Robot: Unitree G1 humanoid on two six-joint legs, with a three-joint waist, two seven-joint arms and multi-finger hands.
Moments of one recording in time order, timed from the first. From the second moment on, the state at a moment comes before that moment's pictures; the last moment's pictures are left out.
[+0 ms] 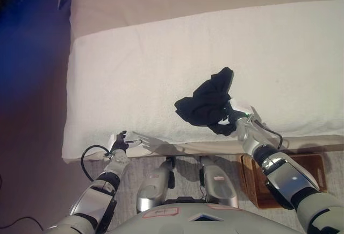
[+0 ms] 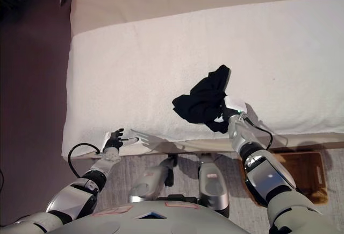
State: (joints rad) left arm -0.25 0.24 -0.29 1.10 -0.08 0.07 0.35; right arm -0.52 -0.38 0.61 1.08 -0.44 0.10 -0.26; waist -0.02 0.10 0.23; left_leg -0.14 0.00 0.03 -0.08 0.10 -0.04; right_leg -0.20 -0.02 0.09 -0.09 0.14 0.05
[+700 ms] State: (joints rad) left arm -0.27 0.30 -0.22 1.09 -0.08 0.08 0.28; right arm -0.74 -0.95 0.51 1.21 -0.40 0.12 -0.16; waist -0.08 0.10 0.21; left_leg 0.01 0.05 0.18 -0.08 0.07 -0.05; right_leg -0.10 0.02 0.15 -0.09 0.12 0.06
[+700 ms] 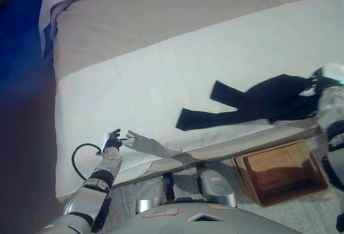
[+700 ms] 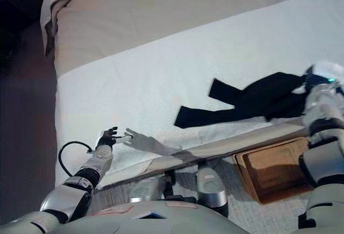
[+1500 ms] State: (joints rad) left arm -0.20 0.32 -0.21 1.04 -0.07 0.09 0.20; right arm -0.76 -1.15 0.38 1.45 -0.40 0.15 -0.11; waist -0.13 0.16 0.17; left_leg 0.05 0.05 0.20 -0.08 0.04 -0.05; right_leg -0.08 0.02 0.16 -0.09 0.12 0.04
